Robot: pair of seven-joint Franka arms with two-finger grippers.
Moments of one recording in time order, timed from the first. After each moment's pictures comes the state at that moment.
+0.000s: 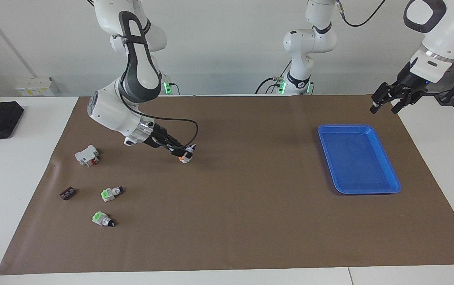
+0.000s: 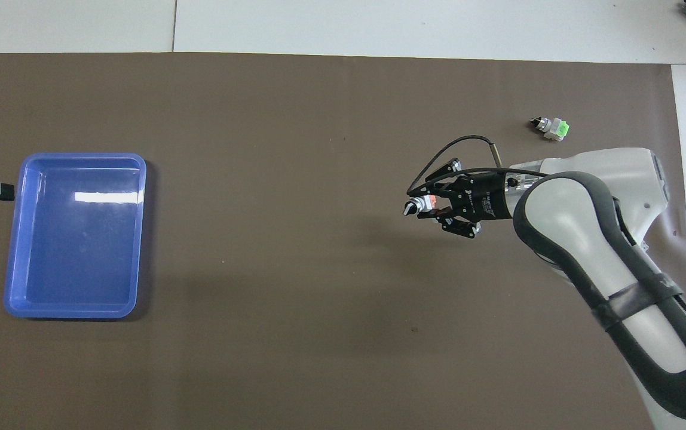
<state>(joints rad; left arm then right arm) -0.03 -0.06 0.16 -1.70 -0.20 1.67 0.11 0.21 0.17 0.02 -2.02 1.01 2.21 0.66</state>
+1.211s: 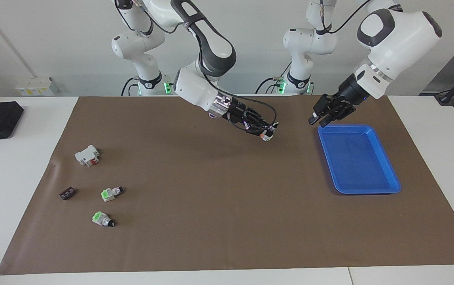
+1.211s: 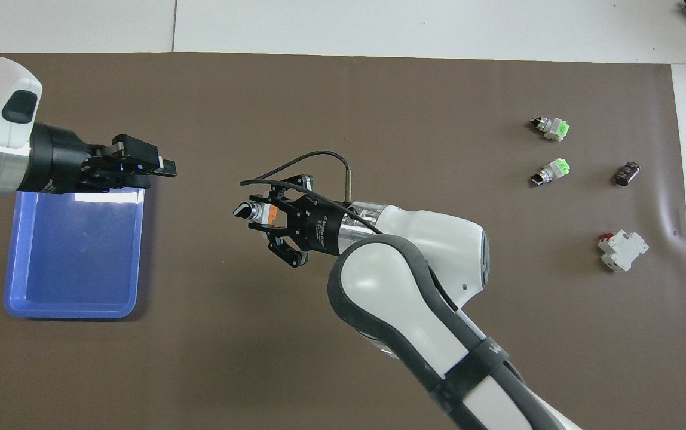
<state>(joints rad) -0.28 -0.02 0.13 -1.76 -0.52 1.85 -0.16 0.66 0.25 0.03 -1.86 1.52 2.61 0.91</state>
